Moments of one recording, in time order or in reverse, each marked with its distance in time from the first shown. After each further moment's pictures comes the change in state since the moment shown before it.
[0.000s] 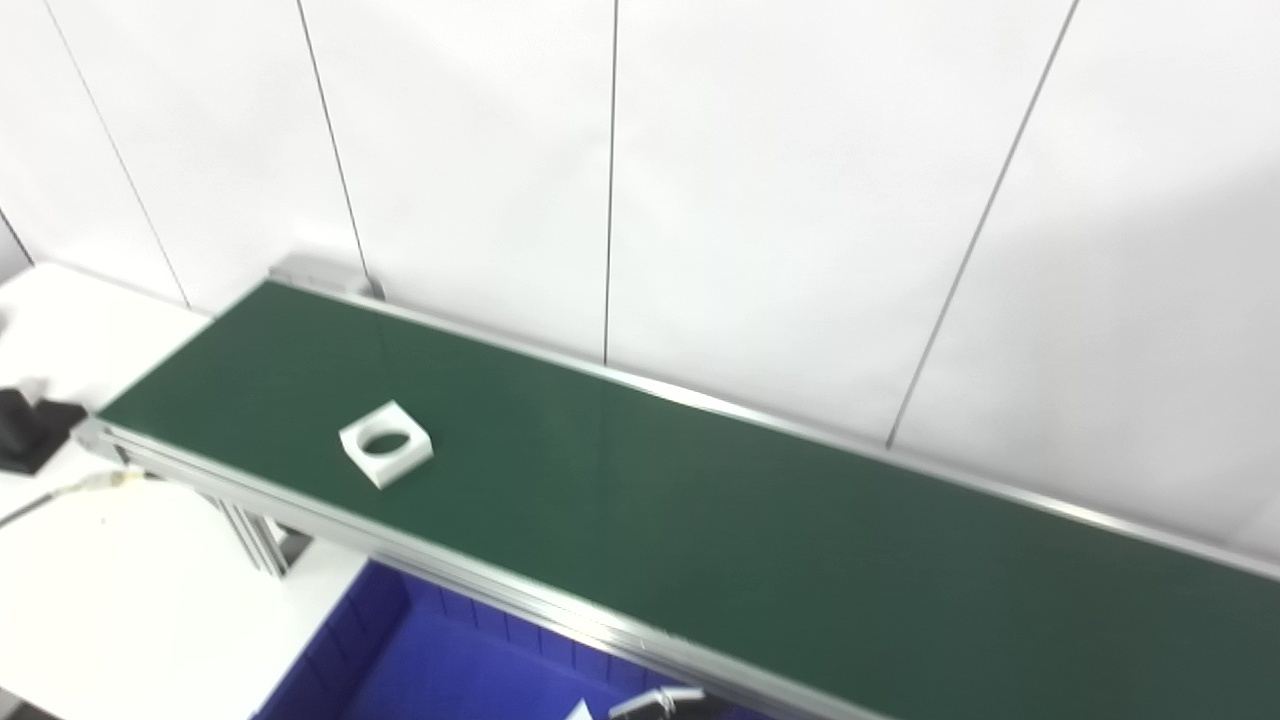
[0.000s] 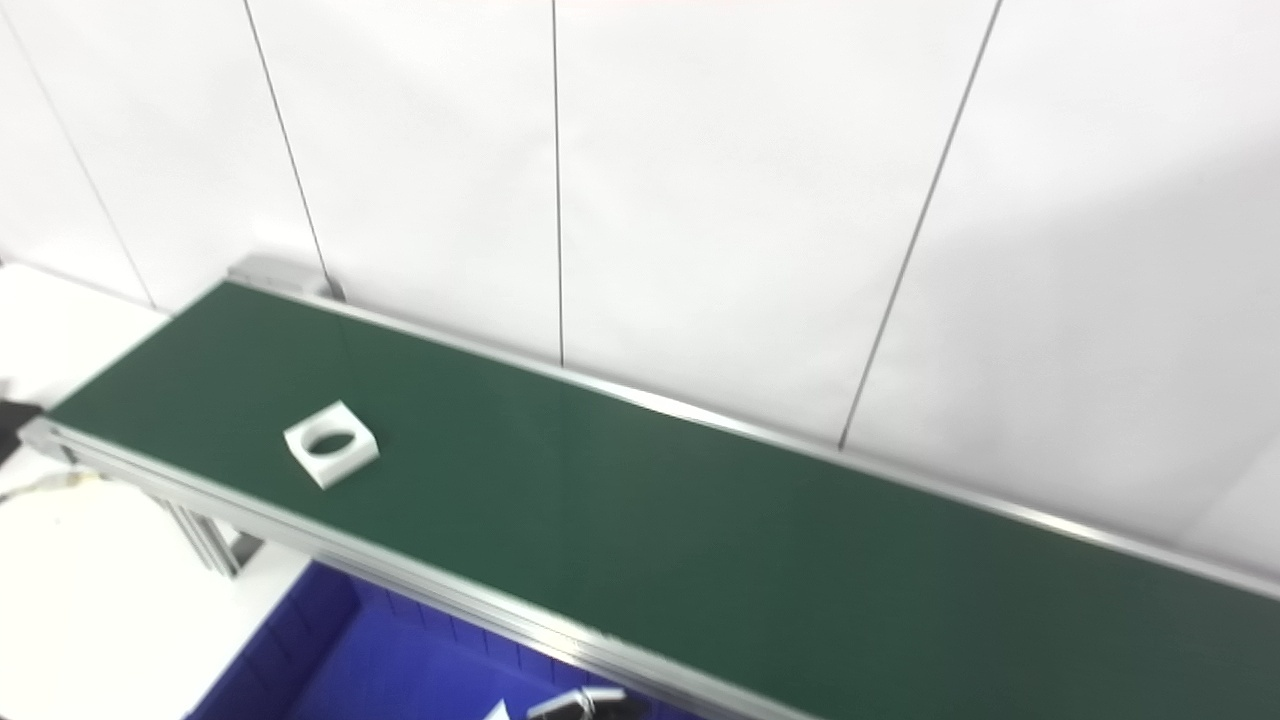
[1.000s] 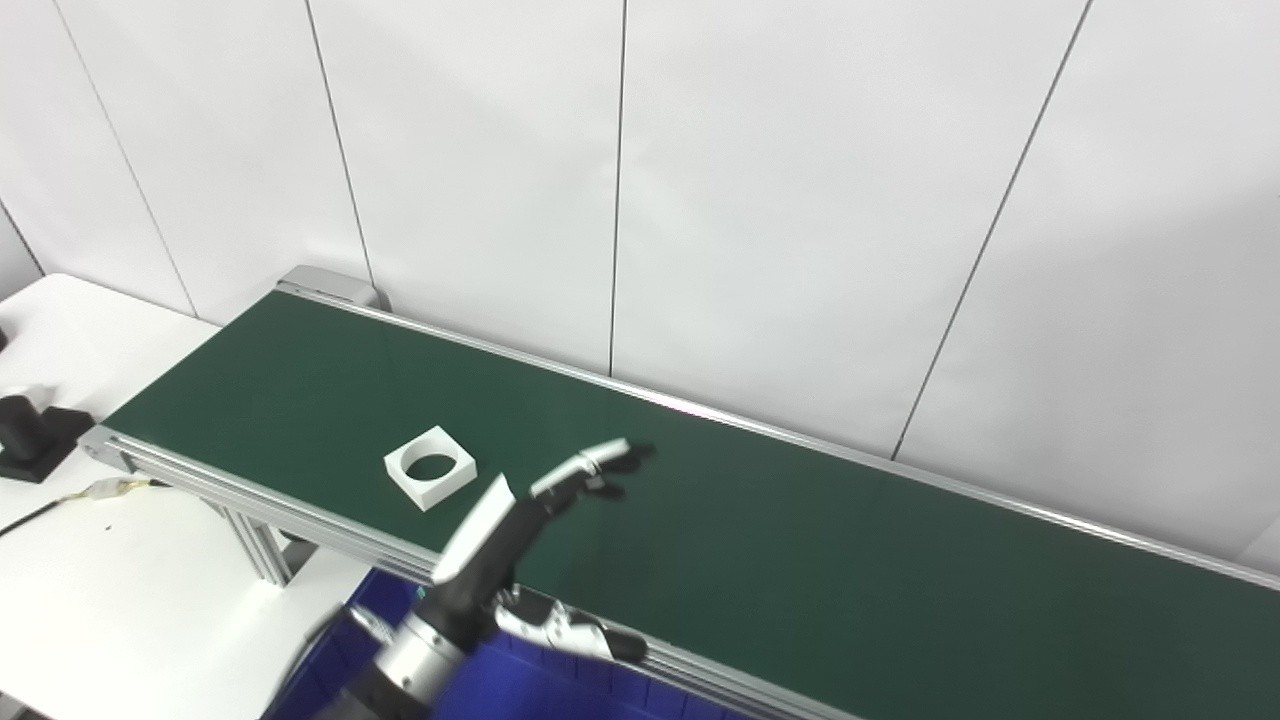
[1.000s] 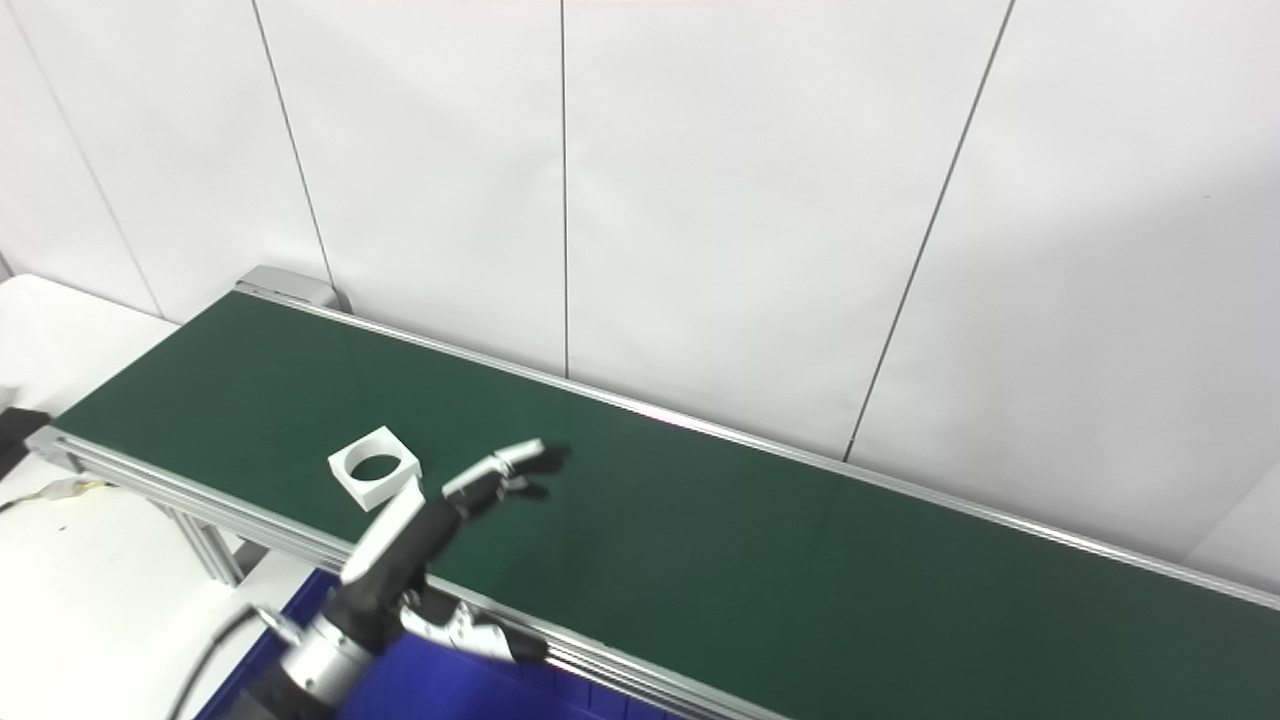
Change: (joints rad) left arm -0.203 0.128 0.362 -0.346 0.101 0.132 -0.128; right arm -0.024 0.005 0.007 0.016 0.019 0.000 0.000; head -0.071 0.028
